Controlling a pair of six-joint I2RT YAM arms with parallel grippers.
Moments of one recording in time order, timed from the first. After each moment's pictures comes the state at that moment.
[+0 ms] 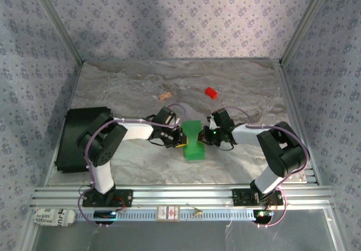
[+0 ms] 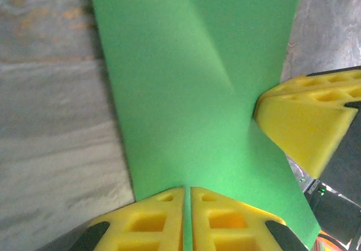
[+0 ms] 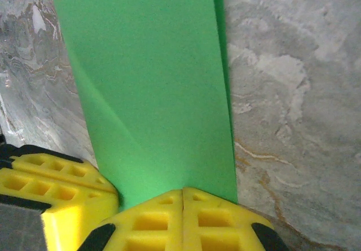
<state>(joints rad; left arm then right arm) -0.72 1.82 0.89 -0.09 0.58 -0.85 0.49 1.62 0.64 -0.03 -0.47 0.74</state>
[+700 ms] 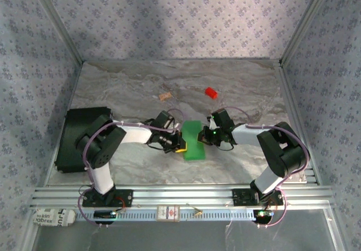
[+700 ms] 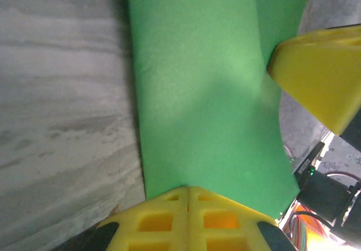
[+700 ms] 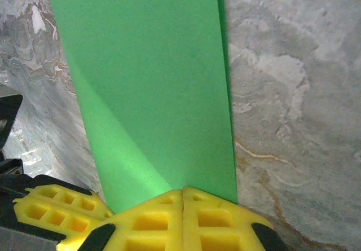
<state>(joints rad) -0.74 1.80 0.81 -0.04 0.65 -0.91 0.49 1.61 0.64 -0.03 -0.46 0.74</state>
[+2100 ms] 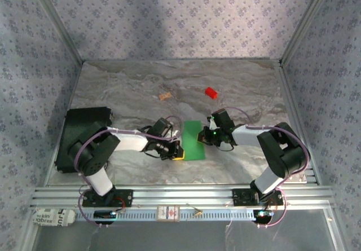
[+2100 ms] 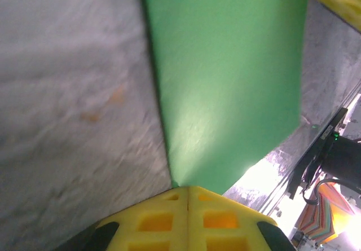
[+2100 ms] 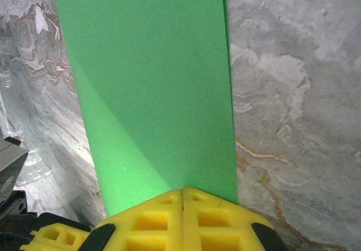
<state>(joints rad) -0.79 1.68 0.69 -0.04 0.63 -0.86 0.50 1.61 0.62 -0.01 -0.46 0.74</state>
